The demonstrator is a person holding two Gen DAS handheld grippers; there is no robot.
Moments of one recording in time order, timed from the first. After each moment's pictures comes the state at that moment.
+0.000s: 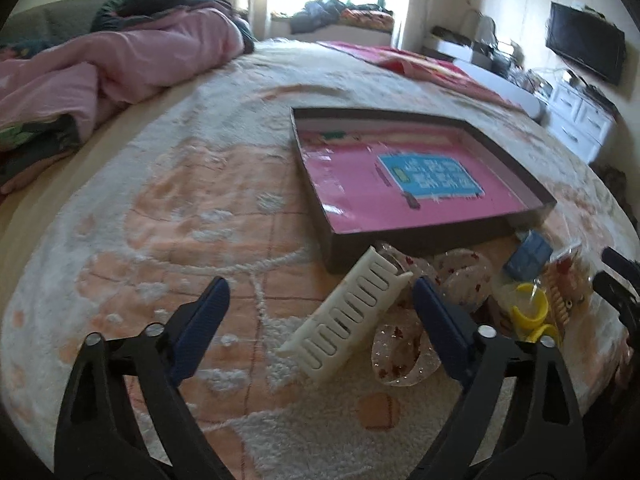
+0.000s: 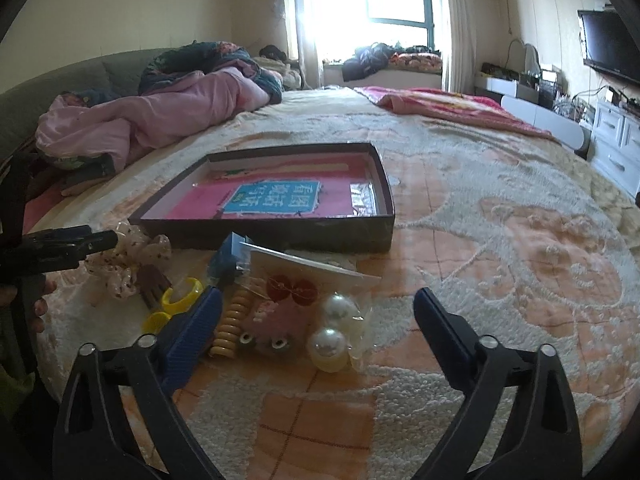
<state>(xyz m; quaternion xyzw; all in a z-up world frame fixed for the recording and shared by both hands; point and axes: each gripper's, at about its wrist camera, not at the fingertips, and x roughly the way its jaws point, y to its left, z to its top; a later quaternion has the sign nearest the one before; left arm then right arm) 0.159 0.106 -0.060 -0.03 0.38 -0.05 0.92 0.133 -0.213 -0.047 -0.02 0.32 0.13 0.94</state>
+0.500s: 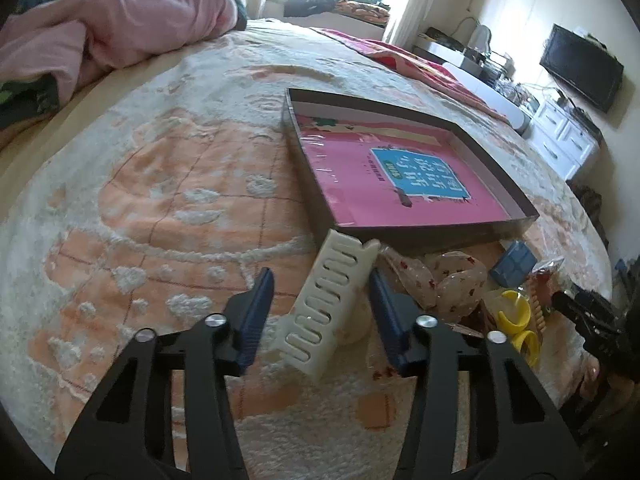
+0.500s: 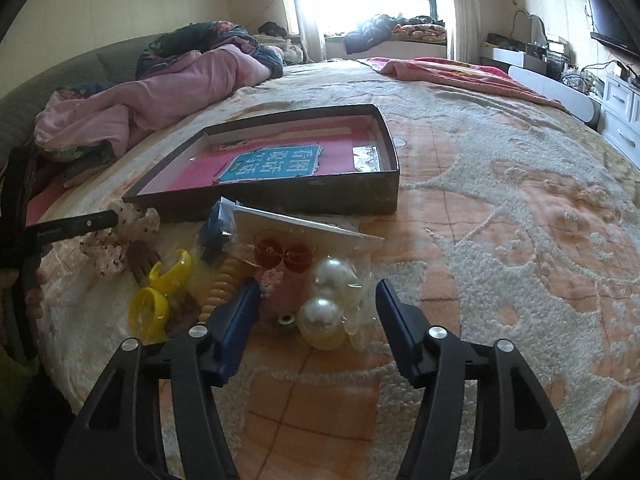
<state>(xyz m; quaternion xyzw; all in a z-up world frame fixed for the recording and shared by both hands) 0.165 0.128 -0.067 -0.09 0.40 -0.09 0.91 0.139 -0.220 -0.066 -0.01 0.36 0.14 0.92</state>
